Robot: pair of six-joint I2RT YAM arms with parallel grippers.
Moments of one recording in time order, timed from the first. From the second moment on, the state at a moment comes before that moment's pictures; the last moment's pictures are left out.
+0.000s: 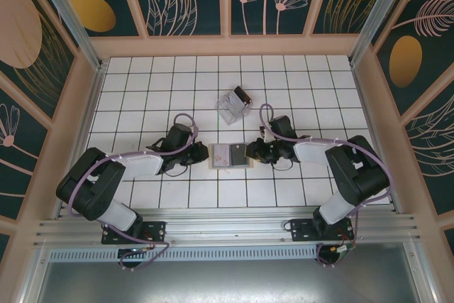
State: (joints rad) left arm -0.57 1.53 0.57 0.12 0.28 -0.77; right arm 0.49 1.60 0.64 -0.01 -0.56 0.72
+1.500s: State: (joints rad) left arm -0.57 1.54 0.55 0.18 0.31 -0.79; right arm 0.62 1.67 0.84 0.07 -0.71 0.77
